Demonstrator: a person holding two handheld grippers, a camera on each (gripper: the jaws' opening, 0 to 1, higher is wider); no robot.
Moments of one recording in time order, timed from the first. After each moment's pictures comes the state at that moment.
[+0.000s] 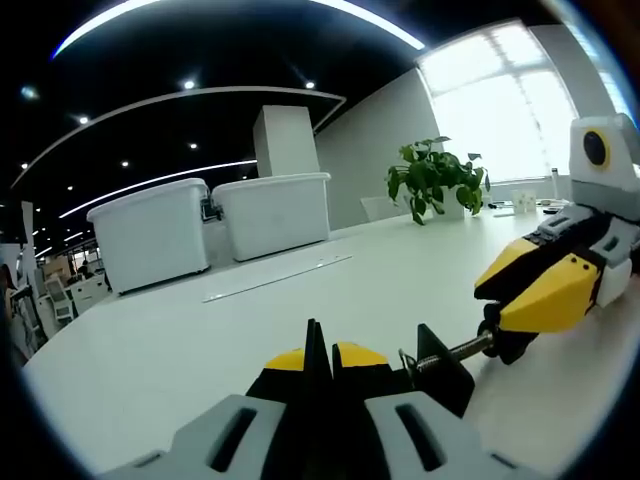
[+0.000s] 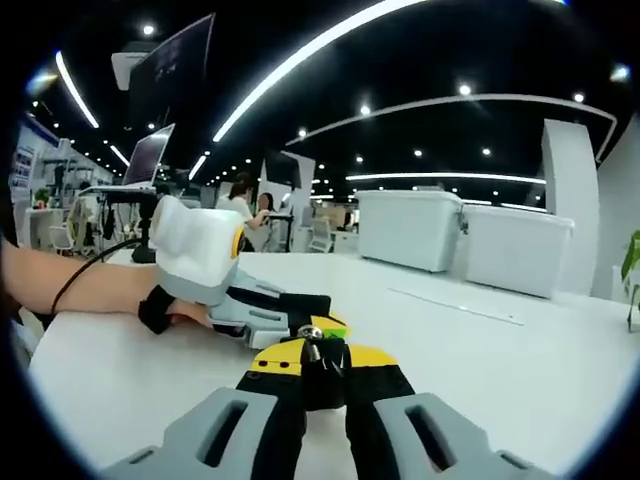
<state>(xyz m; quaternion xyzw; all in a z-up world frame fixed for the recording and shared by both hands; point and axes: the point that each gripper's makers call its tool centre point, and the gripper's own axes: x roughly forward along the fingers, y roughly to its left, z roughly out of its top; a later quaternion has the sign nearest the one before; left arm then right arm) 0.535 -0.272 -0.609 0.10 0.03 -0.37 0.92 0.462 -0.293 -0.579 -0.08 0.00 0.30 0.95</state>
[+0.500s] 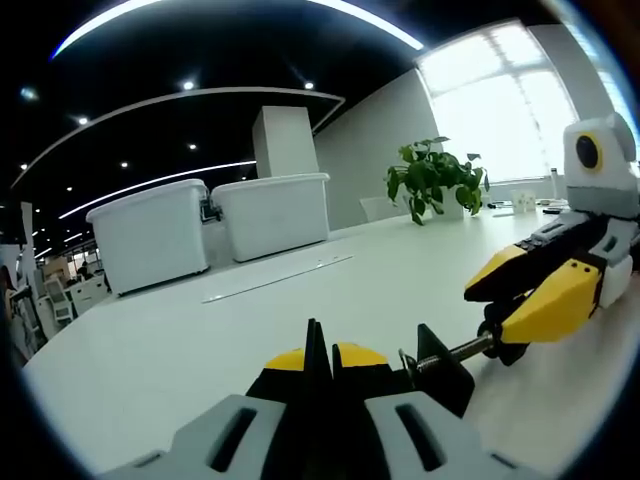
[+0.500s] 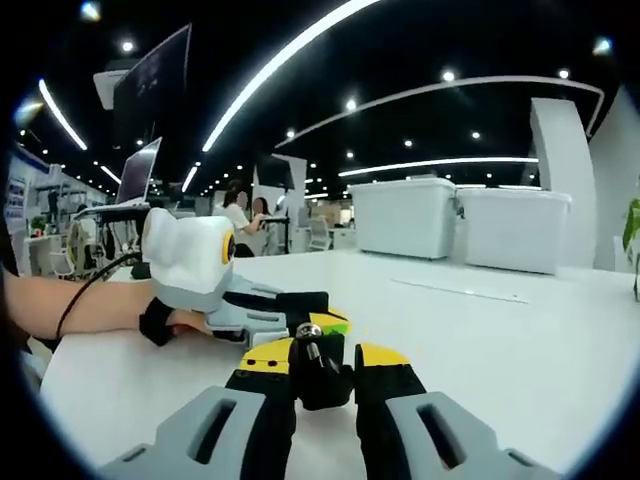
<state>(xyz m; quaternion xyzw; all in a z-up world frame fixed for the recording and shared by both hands) 0.532 -0.272 -0.609 0.10 0.02 -0.37 0.92 0.463 -0.294 -0.582 -0.03 0.03 0.30 0.95</state>
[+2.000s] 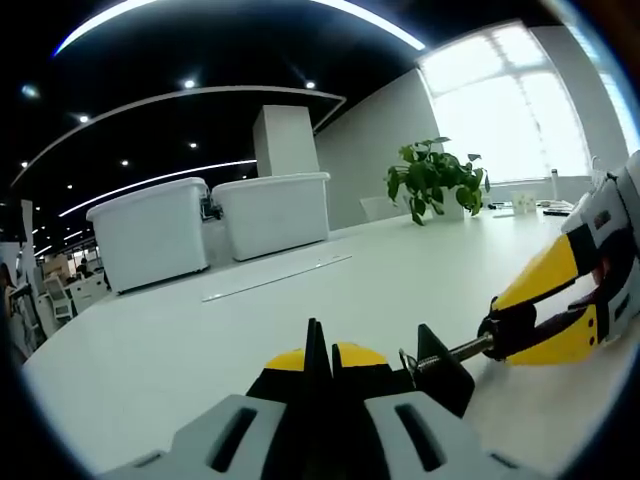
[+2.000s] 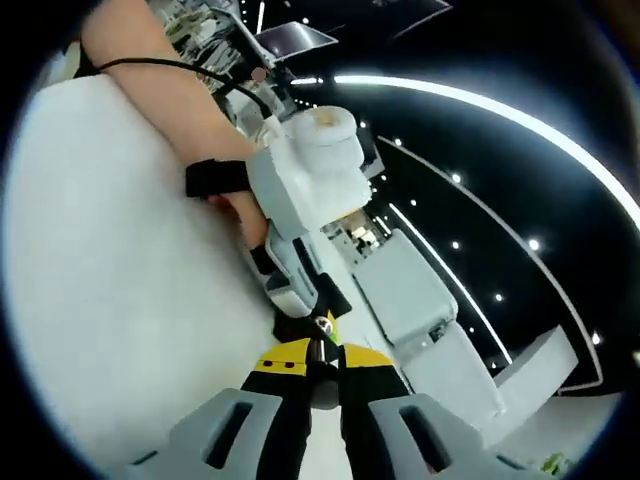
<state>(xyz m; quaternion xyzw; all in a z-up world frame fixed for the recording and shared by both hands) 0.536 -0.272 -0.609 0.10 0.03 -0.37 0.92 0.443 -0.262 -0.583 -0.50 -0.12 0.27 0.81</state>
